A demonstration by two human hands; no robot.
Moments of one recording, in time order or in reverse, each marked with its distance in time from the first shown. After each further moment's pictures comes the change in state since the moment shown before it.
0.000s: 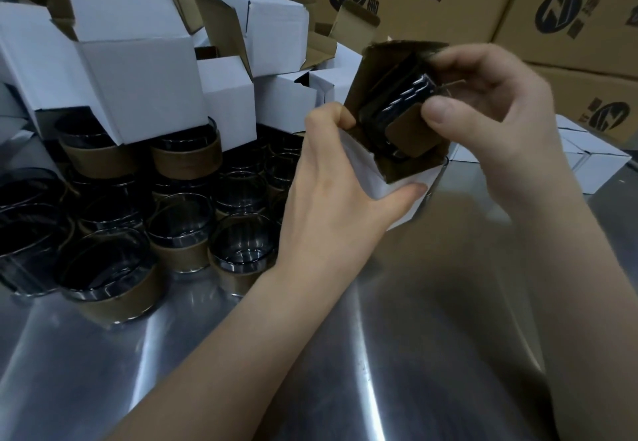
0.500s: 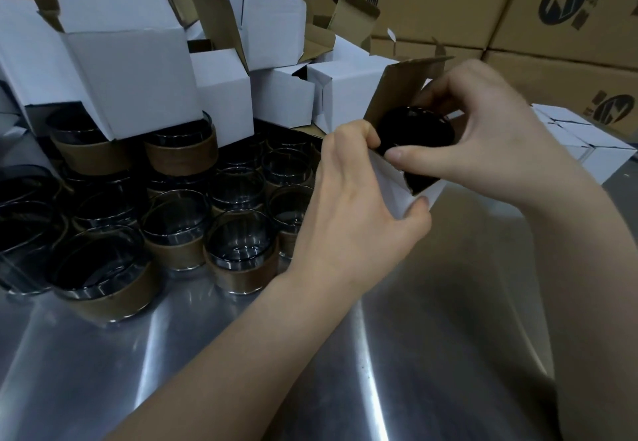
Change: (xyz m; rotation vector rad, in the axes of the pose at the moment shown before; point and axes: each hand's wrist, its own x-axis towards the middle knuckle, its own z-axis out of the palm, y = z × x) left_hand -0.009 -0.007 0.018 0.054 -0.079 0.023; right_hand 0.003 -0.001 -0.003 -0.657 -0.092 0.146
